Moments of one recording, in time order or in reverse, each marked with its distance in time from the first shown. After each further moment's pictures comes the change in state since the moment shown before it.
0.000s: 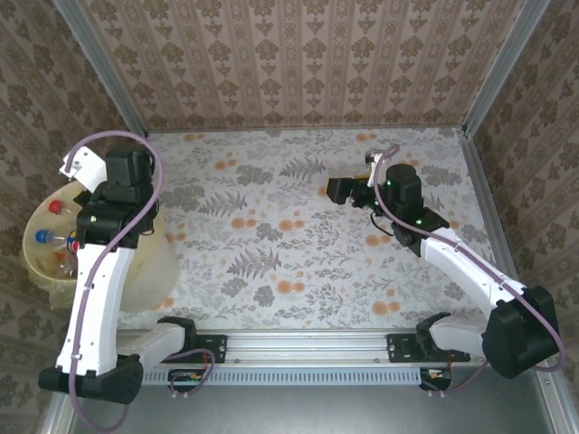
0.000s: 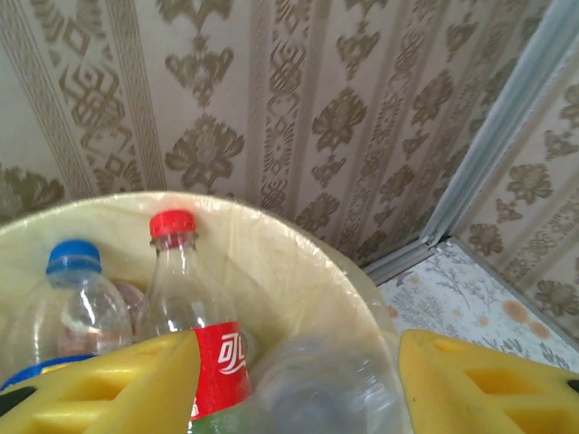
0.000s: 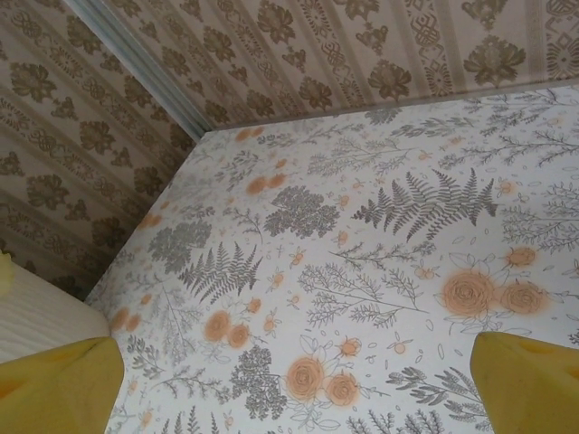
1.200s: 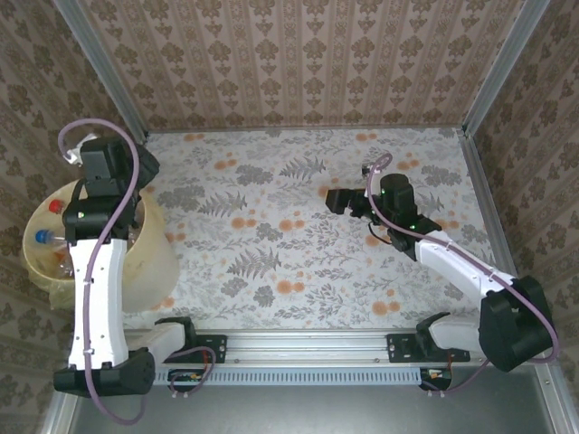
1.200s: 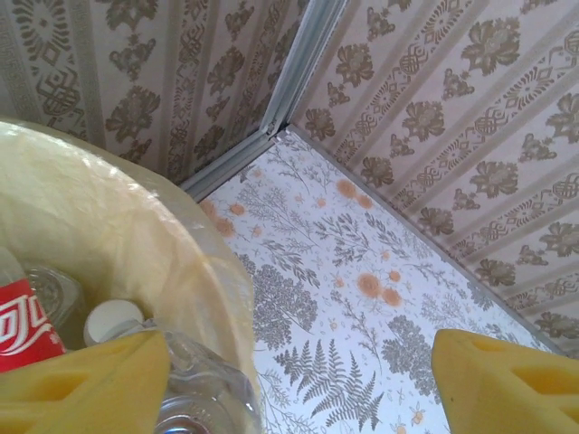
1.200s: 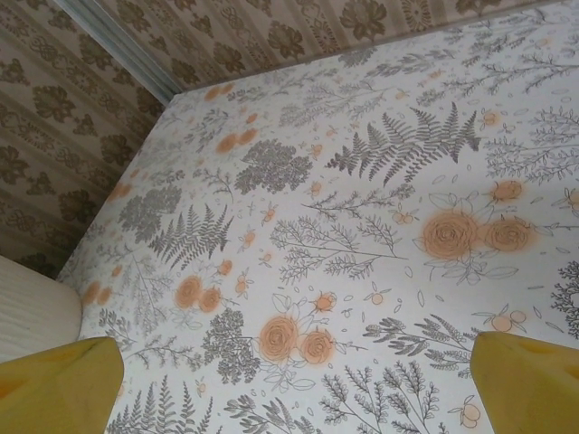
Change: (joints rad) left arm 0.254 -0.019 0.026 0.090 0.740 0.155; right arm 0.003 0.060 -0.101 0.072 0.006 0.032
